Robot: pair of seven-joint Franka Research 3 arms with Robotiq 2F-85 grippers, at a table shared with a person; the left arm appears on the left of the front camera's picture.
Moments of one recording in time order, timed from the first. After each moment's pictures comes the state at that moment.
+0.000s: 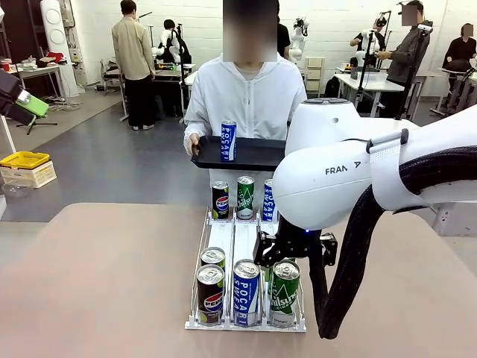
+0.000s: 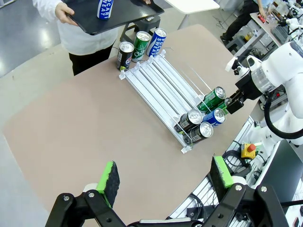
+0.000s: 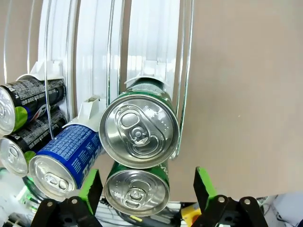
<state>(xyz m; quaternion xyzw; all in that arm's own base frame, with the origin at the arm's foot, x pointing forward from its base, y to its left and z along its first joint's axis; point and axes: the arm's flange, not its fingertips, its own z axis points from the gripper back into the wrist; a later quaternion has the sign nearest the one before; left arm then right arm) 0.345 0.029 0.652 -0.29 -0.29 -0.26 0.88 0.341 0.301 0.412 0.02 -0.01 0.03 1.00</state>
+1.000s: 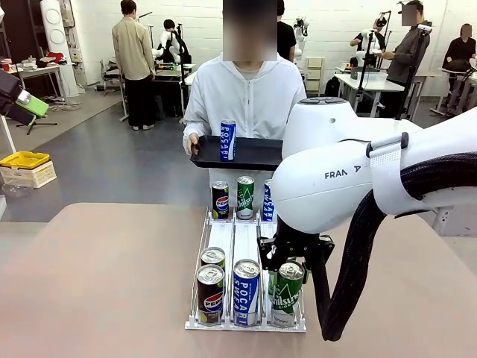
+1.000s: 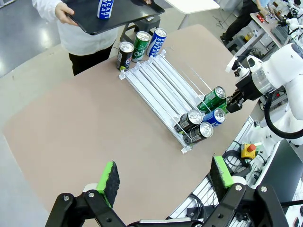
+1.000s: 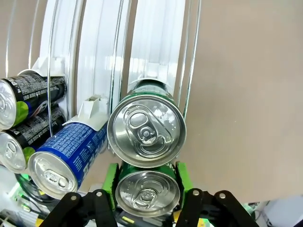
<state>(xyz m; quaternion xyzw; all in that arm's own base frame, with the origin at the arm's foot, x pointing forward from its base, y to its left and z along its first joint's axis) 0.345 0.029 0.652 -0.29 -0.29 -0.26 0.88 0.339 0.304 0.413 0.01 -0.02 0.06 1.00</state>
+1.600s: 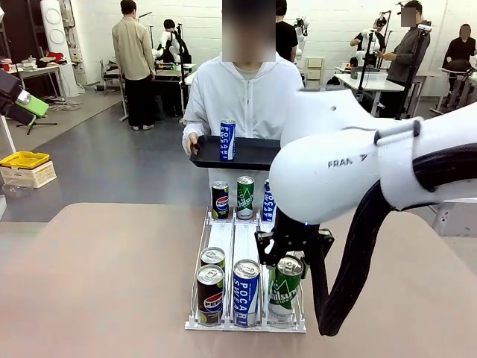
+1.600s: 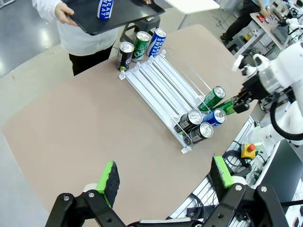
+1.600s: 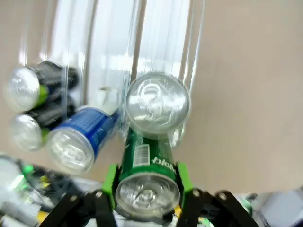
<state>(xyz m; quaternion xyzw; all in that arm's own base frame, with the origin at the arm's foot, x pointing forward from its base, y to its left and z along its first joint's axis) 0.345 0.029 0.652 -0.29 -0.29 -0.26 0.88 0.321 0.312 0.457 0.01 -0.02 0.07 1.00</state>
